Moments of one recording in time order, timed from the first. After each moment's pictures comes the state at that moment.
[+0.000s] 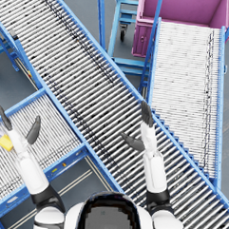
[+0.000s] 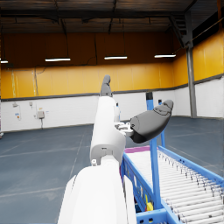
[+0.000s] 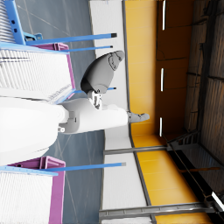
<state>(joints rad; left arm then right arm) 0.38 1.36 -0.41 -1.83 1.67 0.00 0.00 0.45 -1.52 0.18 1.82 1.29 0.00 0.00</state>
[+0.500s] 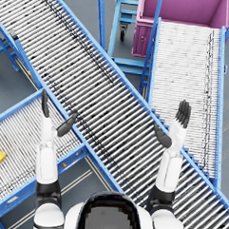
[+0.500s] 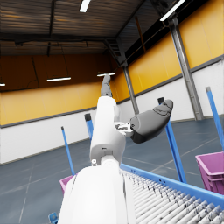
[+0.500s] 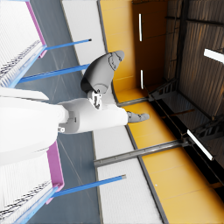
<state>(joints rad) 0.51 1.34 -0.03 -1.77 1.67 0.00 0.00 0.48 -1.53 -0.14 1.82 1.29 0.00 0.00</state>
